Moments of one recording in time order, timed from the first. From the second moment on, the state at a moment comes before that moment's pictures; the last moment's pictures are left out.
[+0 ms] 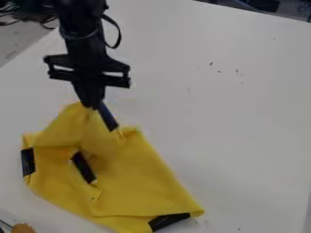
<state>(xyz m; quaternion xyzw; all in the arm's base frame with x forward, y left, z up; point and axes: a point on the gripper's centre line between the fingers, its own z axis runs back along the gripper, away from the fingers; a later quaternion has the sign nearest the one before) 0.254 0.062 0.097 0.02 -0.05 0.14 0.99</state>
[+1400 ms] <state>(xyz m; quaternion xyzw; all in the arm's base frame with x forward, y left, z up) 0.389 0.177 0.011 -0.15 -0.15 0.24 0.95</state>
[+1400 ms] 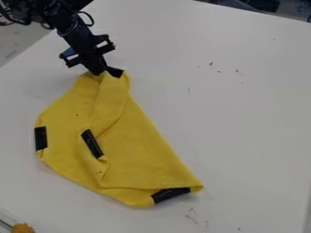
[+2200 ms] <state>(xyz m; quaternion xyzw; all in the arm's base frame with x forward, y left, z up) 0.385 0.161 0.062 0.02 -0.18 0.20 0.96</state>
